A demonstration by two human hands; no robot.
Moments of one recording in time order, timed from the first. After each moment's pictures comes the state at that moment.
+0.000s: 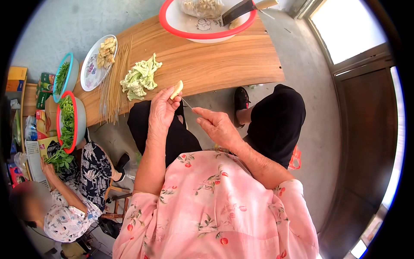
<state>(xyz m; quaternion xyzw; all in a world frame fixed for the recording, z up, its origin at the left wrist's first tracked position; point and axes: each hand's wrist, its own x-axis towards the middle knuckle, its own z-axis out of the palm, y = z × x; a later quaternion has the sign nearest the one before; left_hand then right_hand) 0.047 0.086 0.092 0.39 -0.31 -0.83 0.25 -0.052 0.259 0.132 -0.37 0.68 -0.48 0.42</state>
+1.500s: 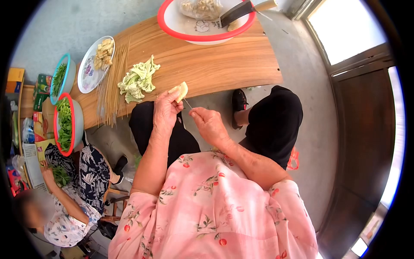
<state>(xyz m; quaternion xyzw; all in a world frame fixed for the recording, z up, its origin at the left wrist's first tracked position) 0.037 0.090 0.084 0.42 -0.35 -0.81 0.23 -0.040 0.233 0.106 -0.34 0.72 -0.50 0.34</state>
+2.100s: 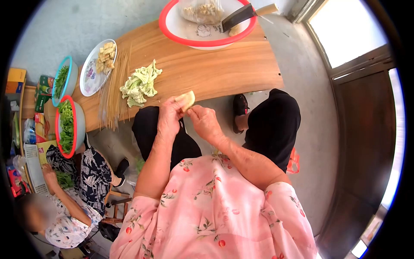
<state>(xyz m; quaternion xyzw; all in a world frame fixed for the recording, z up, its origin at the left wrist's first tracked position) 0.036 0.094 0.070 0.42 -0.39 -0.79 0.21 -0.046 0.203 0.095 -0.35 0.74 -0.49 0.28</state>
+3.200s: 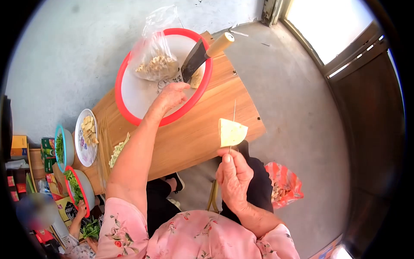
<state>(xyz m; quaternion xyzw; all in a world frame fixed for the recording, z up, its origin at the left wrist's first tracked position) -0.269 -0.025 0.094 0.21 -0.90 -0.37 -0.10 -0.183 0.251 0.153 0.01 0.55 -0.80 0.23</state>
